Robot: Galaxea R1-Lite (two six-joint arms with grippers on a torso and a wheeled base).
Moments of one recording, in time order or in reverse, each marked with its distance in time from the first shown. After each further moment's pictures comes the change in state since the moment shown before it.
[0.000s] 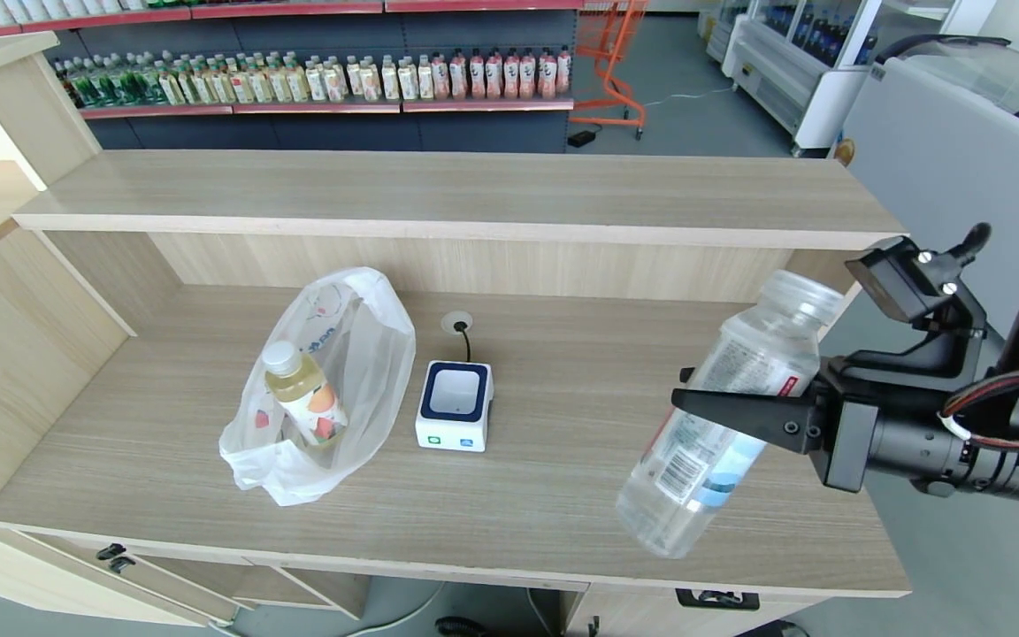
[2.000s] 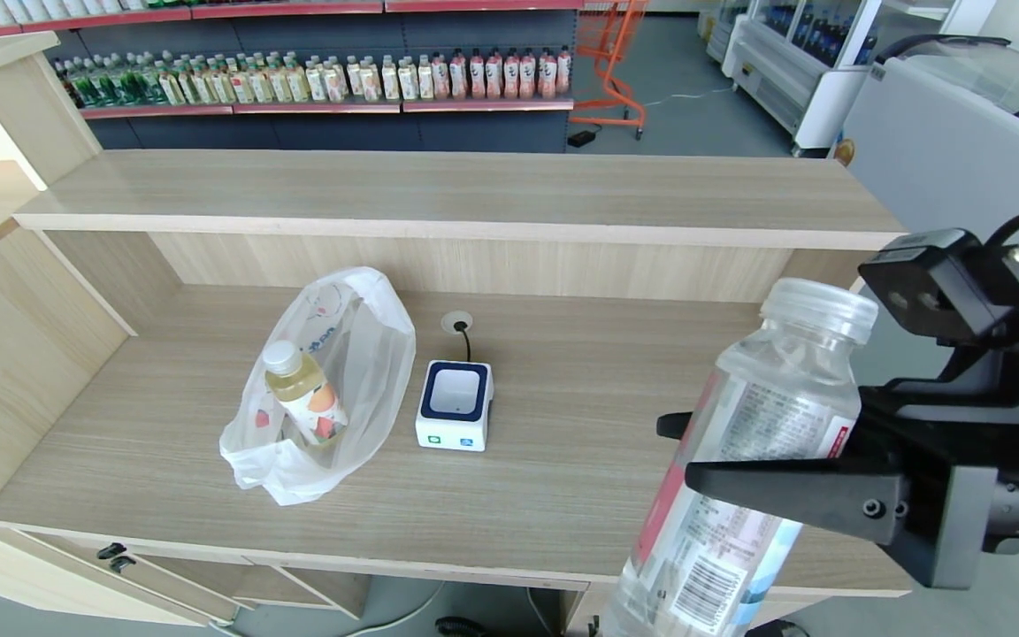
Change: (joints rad) left arm 0.000 0.000 0.000 0.000 0.000 0.000; right arm 0.151 -0.069 0.011 -0.031 0.169 0.119
